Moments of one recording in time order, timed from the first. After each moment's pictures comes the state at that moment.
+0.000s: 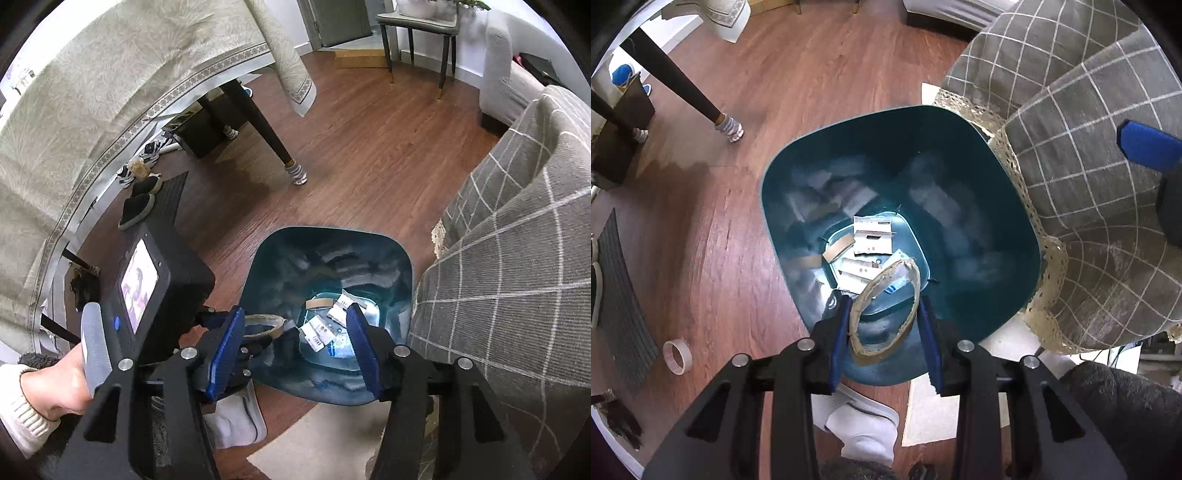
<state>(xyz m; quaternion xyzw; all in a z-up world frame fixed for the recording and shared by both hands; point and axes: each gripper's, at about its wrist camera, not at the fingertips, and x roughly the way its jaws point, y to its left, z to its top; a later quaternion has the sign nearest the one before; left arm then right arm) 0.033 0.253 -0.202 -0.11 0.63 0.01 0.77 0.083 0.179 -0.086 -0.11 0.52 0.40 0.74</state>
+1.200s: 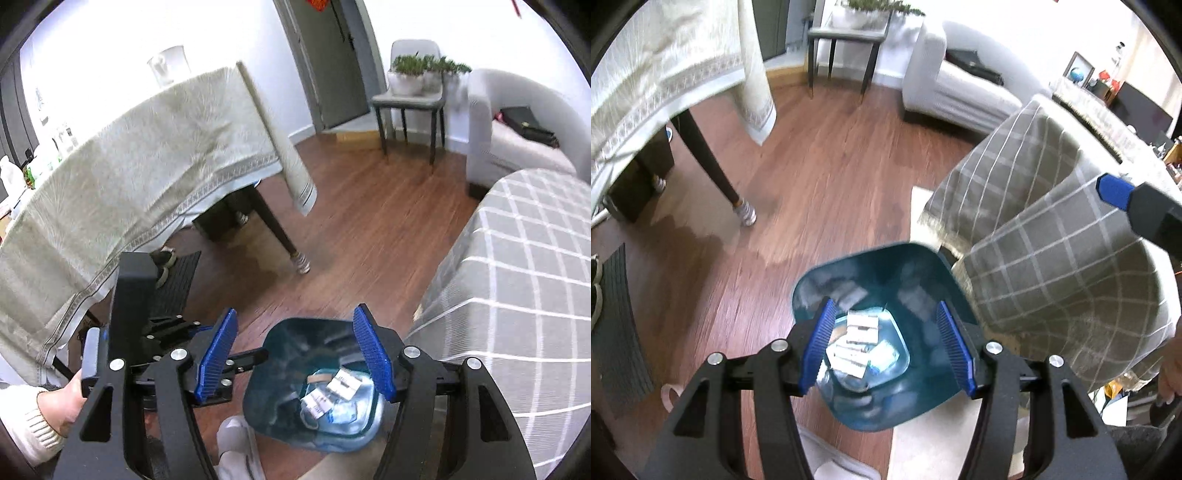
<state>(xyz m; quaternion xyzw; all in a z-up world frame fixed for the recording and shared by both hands) 0.030 0.272 -0.093 -0.14 0.47 0.03 0.87 0.088 0.136 -0.002 -0.04 0.38 0.43 0.82</state>
